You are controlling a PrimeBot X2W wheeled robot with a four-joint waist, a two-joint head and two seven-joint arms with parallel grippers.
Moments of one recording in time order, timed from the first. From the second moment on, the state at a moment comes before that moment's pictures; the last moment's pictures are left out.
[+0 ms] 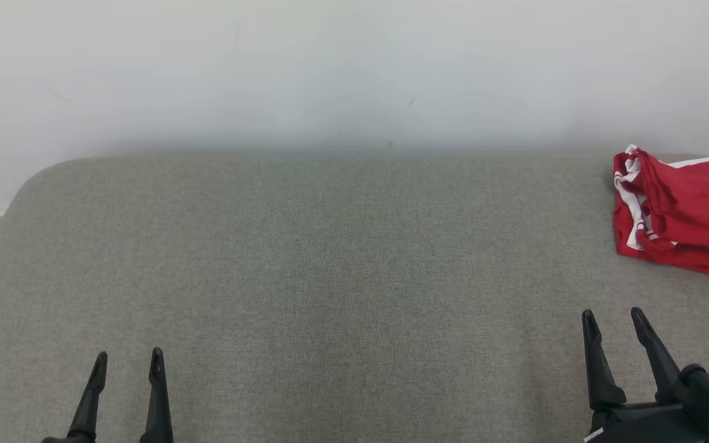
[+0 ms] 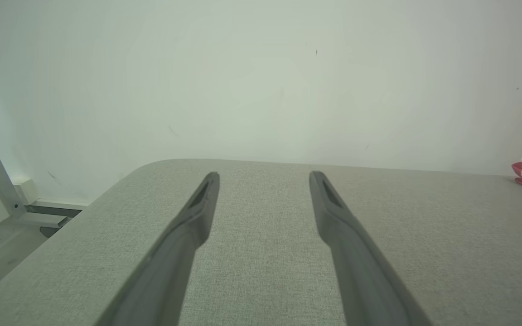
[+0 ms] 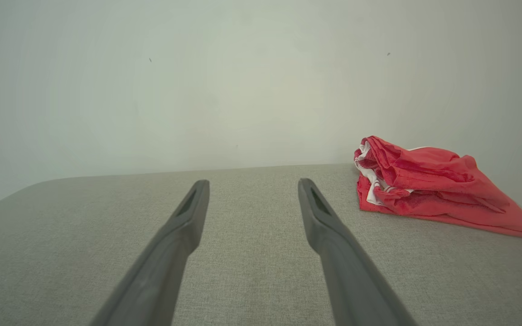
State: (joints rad) left arm 0.06 0.14 0.00 0.04 -0.22 -0.05 -0.26; right arm 0.03 -0.12 -0.03 0.03 0.22 0.13 -0.12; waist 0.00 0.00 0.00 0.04
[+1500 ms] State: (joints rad) left arm 0.09 0.13 -0.03 0.20 -0.30 -0.05 -0.24; right arm 0.13 -0.05 0.00 0.11 0.28 0.13 -0.15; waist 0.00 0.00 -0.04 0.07
